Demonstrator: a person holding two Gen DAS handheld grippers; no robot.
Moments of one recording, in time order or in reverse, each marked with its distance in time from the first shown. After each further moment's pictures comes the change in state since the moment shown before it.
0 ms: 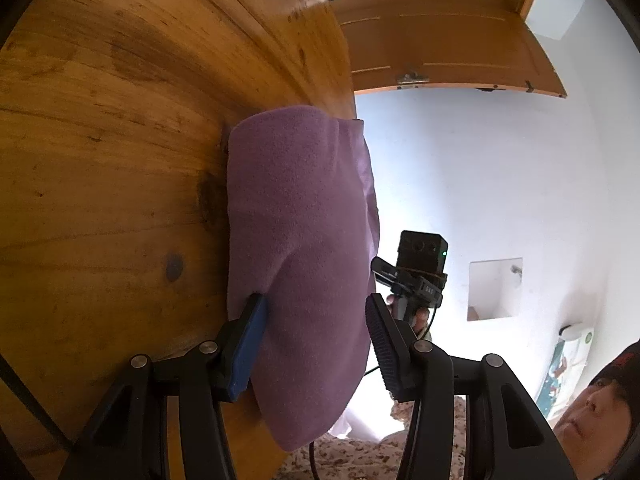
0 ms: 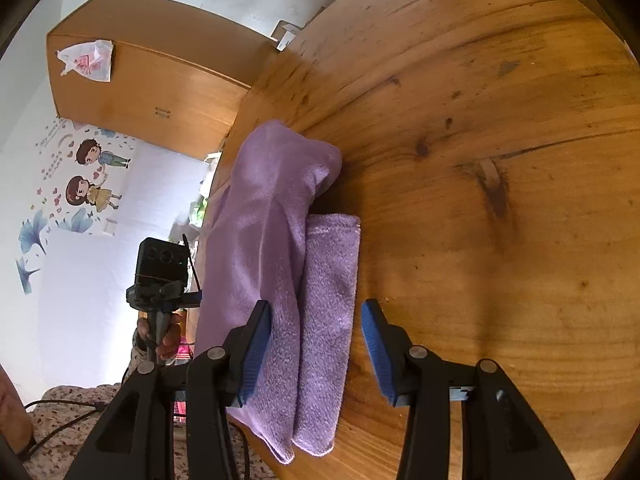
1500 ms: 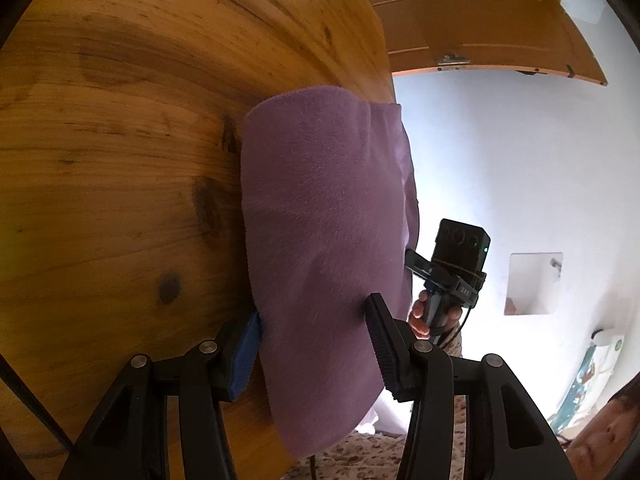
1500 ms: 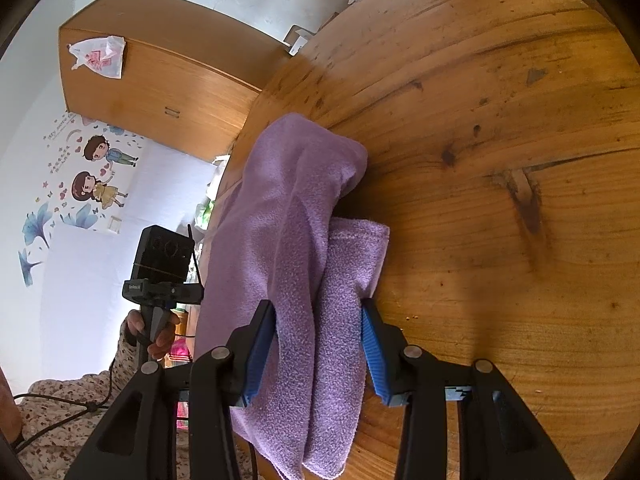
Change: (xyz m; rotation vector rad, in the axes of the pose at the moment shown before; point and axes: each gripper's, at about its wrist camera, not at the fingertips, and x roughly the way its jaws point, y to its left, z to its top) left arm -0.002 -0.023 -0.007 -0.035 0.066 0.178; right arm 0.021 0.022 -0.023 -0.037 -0.047 0.005
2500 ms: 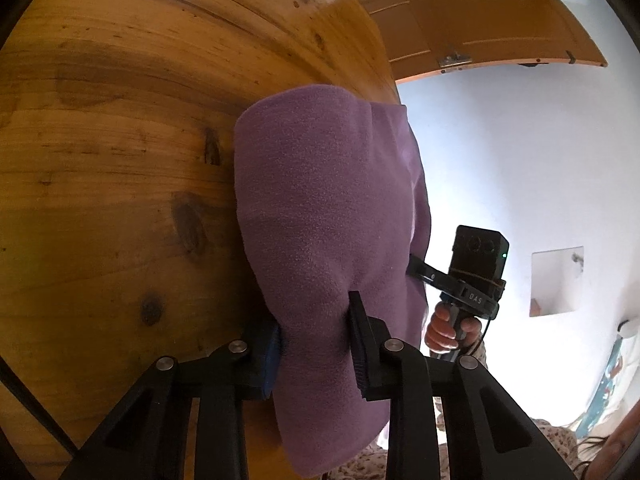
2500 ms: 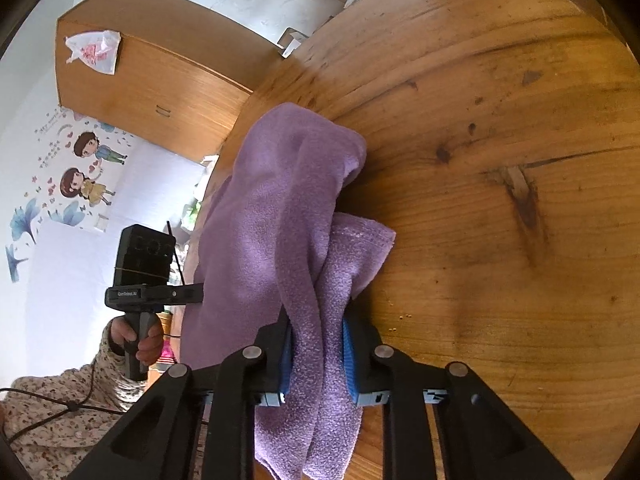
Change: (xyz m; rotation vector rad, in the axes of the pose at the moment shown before) left arm 0.010 -0.017 0.008 0.083 -0.072 0.094; right arm 0.006 0.008 -0.004 -0.026 -0.022 -0.067
